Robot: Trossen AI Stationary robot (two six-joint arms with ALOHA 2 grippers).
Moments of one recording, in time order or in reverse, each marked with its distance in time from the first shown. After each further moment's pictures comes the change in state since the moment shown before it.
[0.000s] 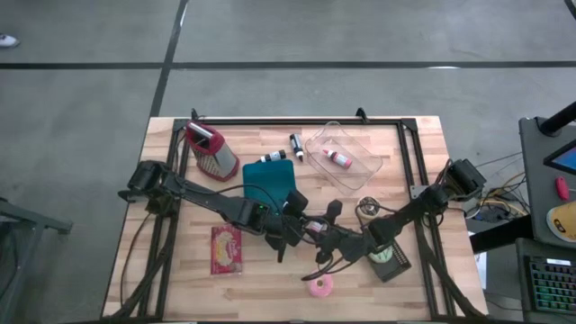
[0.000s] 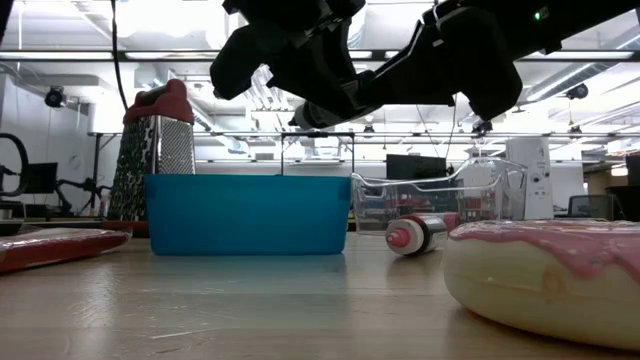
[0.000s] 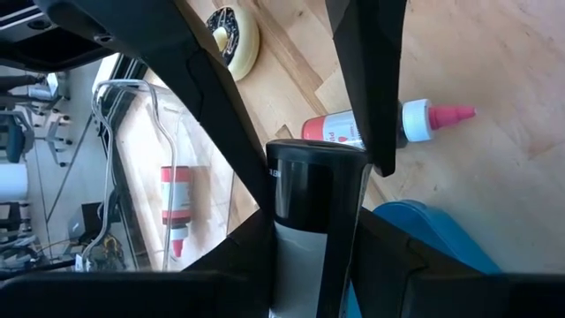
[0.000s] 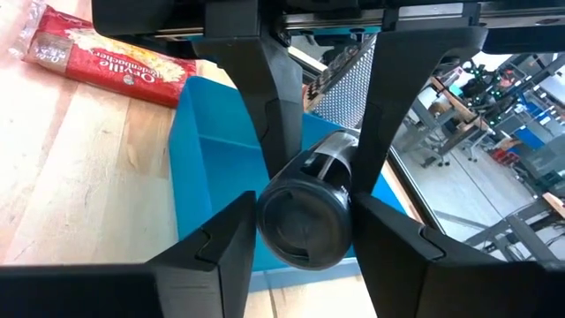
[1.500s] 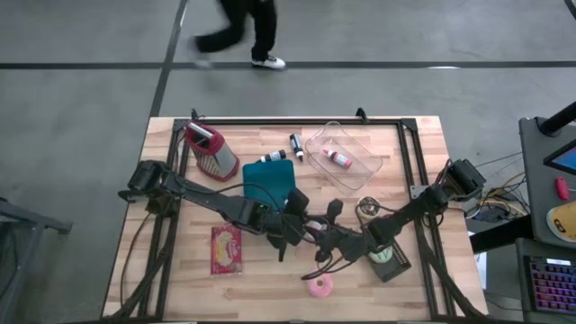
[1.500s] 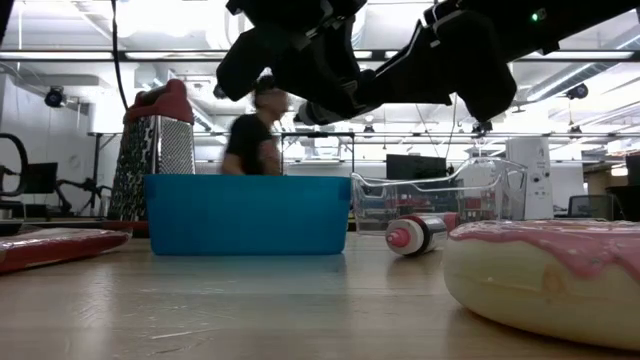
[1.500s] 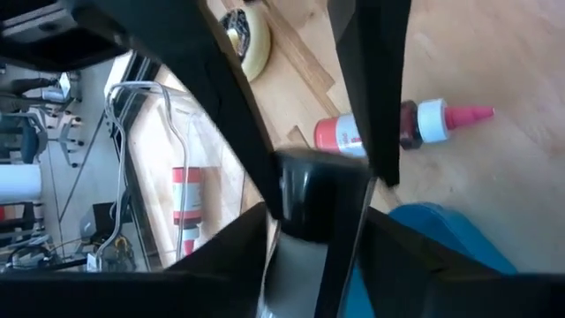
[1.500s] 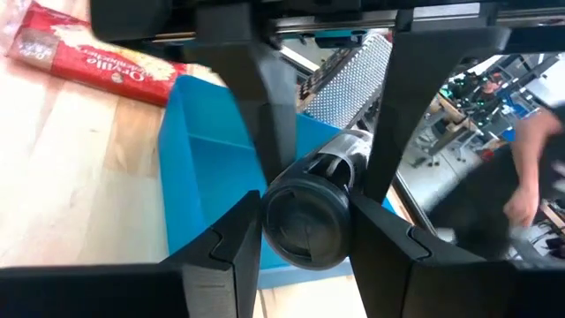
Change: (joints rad) left arm 0.004 0.000 0.001 0.020 -0.015 0.017; right arm -0.001 0.001 0.000 0.013 0.025 -0.018
